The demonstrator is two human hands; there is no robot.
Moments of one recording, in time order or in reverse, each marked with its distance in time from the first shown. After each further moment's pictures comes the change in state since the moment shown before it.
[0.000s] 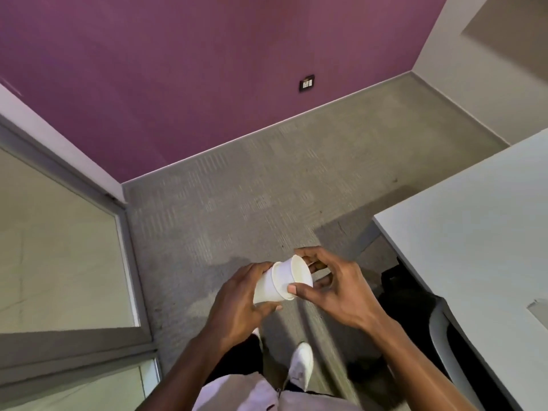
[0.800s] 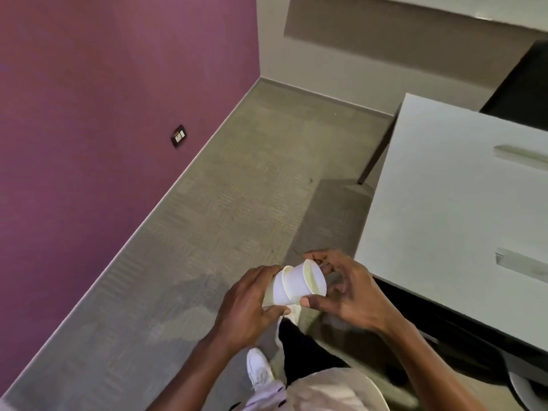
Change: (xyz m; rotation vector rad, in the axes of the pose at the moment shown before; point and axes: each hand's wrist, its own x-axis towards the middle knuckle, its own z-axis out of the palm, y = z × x) left_hand 0.396 -0.021 -0.081 0.032 -0.463 0.516; right_hand 0.244 0.011 -0.061 0.012 0.475 0.295
